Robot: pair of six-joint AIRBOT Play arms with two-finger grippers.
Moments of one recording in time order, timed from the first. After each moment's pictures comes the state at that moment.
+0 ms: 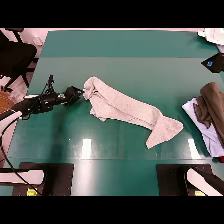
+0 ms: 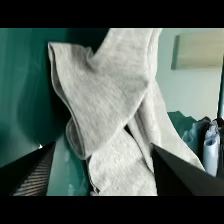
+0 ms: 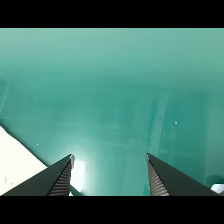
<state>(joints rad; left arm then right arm) 0.09 -1.48 0.78 0.03 -0.81 -0.72 -0.33 -1.02 1.35 -1.05 1.18 1.24</state>
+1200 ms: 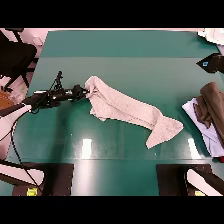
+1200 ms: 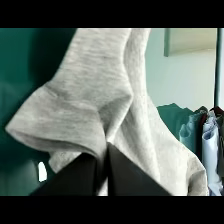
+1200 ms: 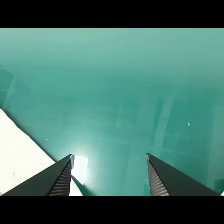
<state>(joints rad) 0.01 -1.61 0.91 -0.02 -0.82 -0.65 -0.28 -1.02 1.35 -1.05 1.18 1.24</state>
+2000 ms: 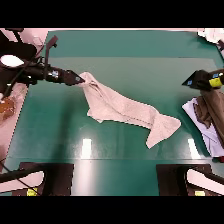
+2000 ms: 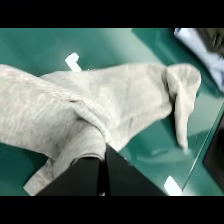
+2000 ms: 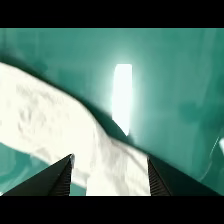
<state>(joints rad) 0.01 -1.31 1.26 0.55 -1.26 -0.84 -0.28 -1.23 1.35 -1.05 1.49 1.40</state>
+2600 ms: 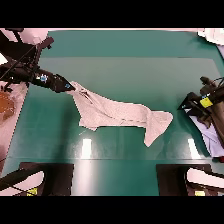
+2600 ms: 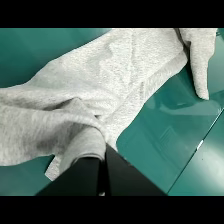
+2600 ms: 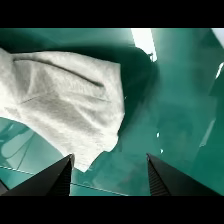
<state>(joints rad) 0.01 -1.18 1.29 0.77 -1.38 -0.94 -0.36 -1.34 1.13 -1.12 1.59 1.55</state>
